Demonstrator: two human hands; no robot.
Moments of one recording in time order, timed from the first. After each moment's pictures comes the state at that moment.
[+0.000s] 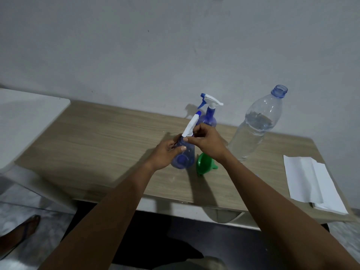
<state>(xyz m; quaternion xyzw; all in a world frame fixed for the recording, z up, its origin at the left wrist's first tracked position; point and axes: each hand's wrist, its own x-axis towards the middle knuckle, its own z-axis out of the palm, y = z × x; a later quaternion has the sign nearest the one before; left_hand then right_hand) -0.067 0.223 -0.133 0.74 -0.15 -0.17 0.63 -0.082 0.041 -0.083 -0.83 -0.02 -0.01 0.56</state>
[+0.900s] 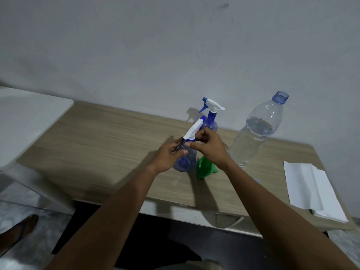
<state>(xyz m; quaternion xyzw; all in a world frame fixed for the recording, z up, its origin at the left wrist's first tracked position) -0.068 0.218 -0.137 0.75 -0.15 -0.14 0.63 -0.088 0.037 -0.090 -0.82 0.00 -0.02 0.57</state>
